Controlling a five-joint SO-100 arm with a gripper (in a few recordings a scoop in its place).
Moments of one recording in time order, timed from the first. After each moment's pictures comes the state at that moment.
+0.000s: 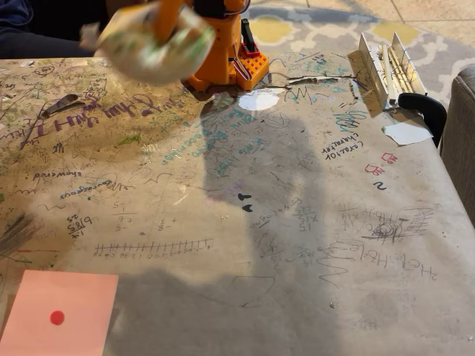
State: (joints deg) arm 14.6 179.6 135.9 80.6 -18.4
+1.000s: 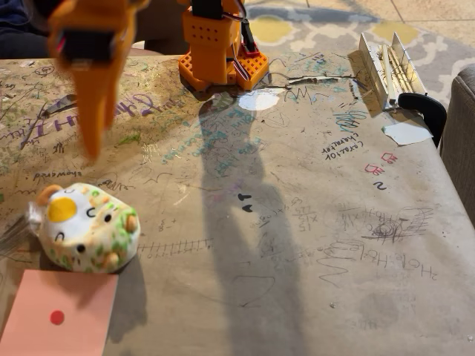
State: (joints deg) arm 22.3 78.4 54.7 89.2 -21.4
